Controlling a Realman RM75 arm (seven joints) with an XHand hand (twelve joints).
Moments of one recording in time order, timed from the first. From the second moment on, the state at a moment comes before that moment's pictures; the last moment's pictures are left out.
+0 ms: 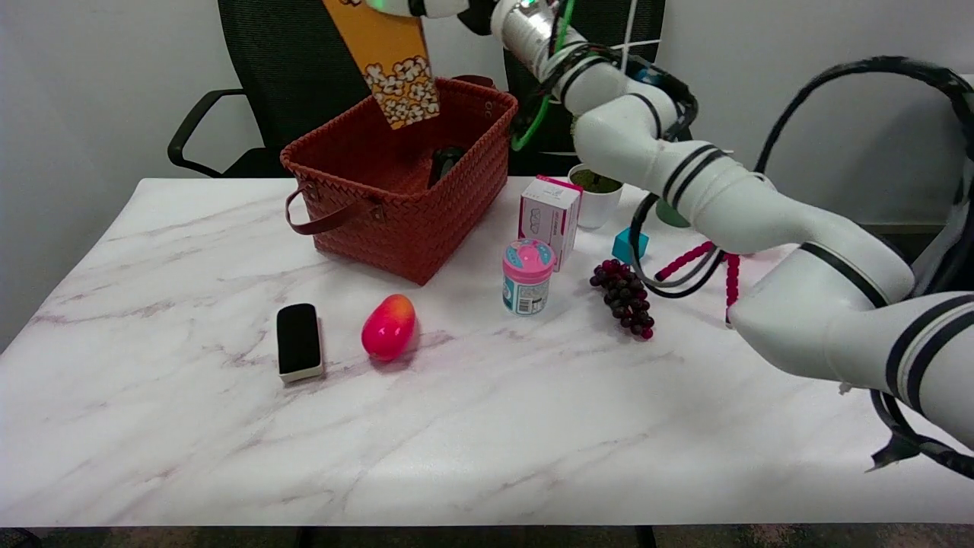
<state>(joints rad) 1.14 -1.27 -2.25 0.77 0.60 0.13 1.53</state>
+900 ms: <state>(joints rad) 1.18 -1.40 -2.36 0.59 0.61 0.05 1.55</state>
